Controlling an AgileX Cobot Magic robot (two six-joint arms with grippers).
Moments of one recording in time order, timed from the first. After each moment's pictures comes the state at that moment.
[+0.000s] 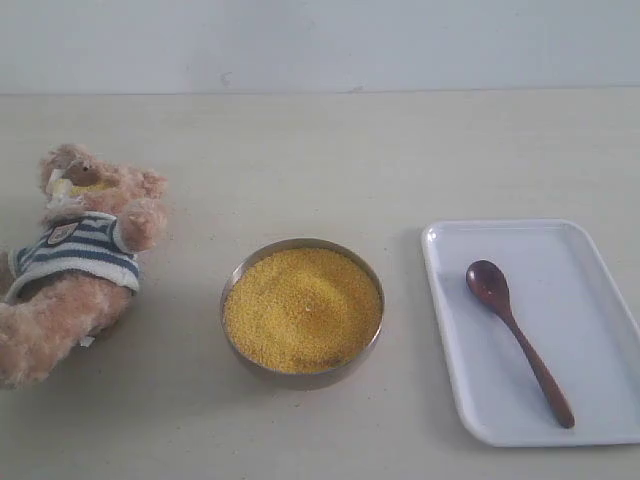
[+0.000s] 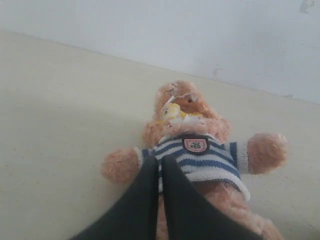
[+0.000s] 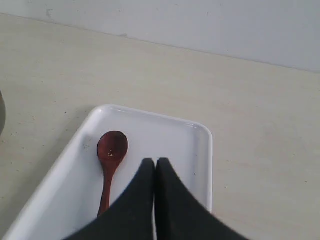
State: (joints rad) left arm 0.15 0.00 0.00 -0.26 0.31 -0.01; right arm 0.15 0.00 0.00 0.12 0.37 -0.20
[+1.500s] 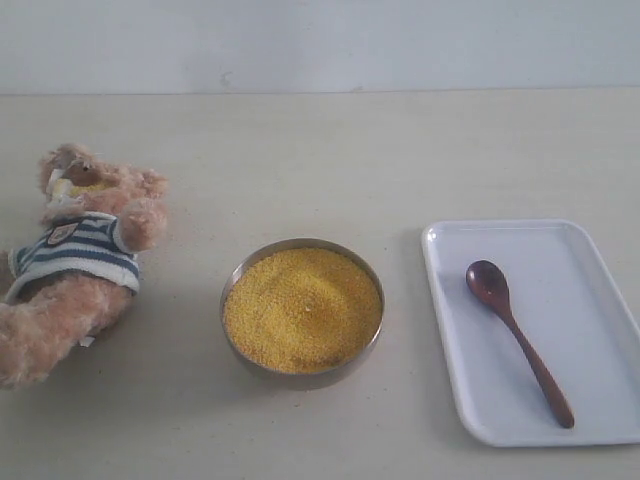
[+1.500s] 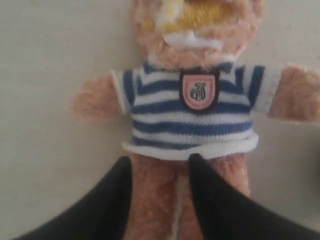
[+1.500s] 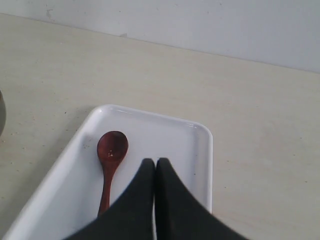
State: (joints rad) left arm 0.11 1.26 -0.80 -0.22 0.80 0.04; right arm 0.15 0.00 0.00 0.12 0.37 -0.20
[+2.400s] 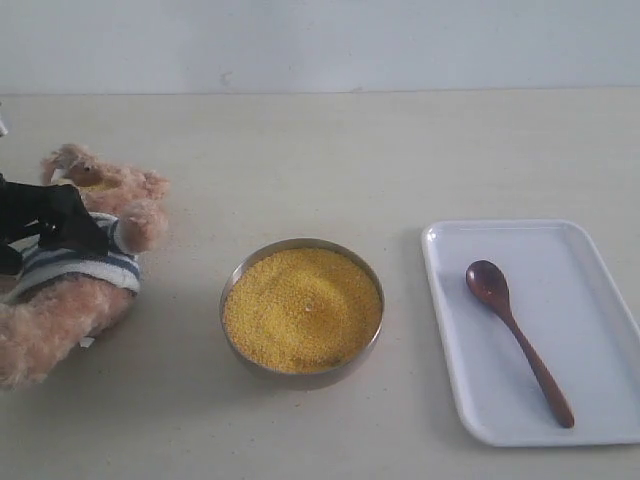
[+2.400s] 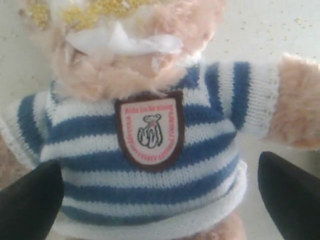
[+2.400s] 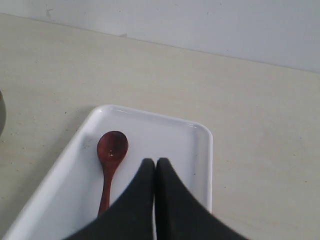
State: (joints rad) left arm 0.11 1.59 -0.81 -0.58 0.67 0.51; right arm 0.15 0.00 0.00 0.12 0.37 -0.20
